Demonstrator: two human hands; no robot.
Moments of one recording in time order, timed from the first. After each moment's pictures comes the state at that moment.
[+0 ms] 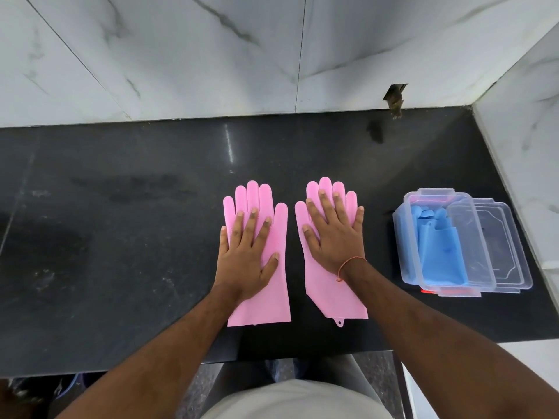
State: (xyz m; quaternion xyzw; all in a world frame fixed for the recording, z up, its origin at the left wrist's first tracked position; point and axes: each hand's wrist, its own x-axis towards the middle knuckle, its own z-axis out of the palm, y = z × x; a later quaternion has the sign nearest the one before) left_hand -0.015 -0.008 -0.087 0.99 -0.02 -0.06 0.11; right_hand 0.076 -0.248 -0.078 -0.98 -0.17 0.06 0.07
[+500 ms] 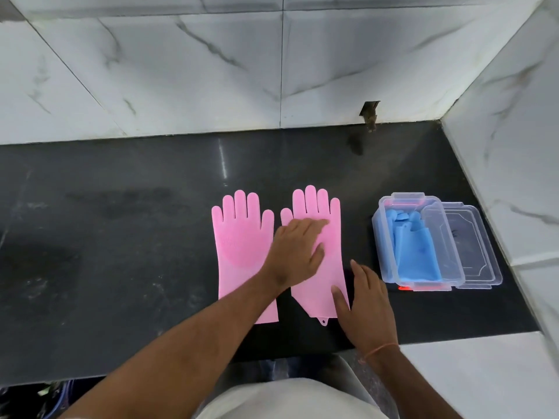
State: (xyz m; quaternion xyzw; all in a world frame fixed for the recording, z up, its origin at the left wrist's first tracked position) left_hand 0.027 -0.129 -0.022 0.94 -0.14 0.01 0.30; right_hand -0.065 -0.324 -0.032 -0.97 0.06 0.11 0.23
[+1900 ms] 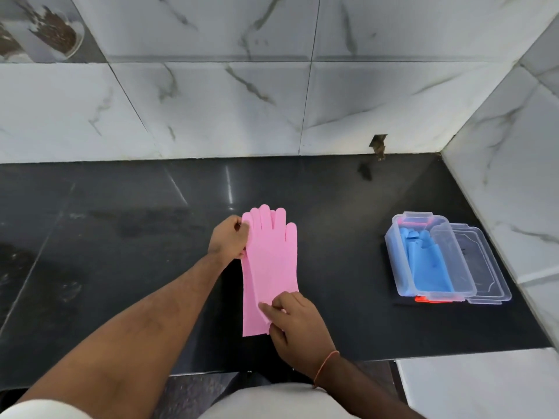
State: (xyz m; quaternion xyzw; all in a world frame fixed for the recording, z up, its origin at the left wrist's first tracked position) left_hand 0.046 0.049 -0.018 0.84 0.26 -0.05 0.48; right_hand -0.105 -0.182 -0.005 -0.91 -0.31 0.02 0.27
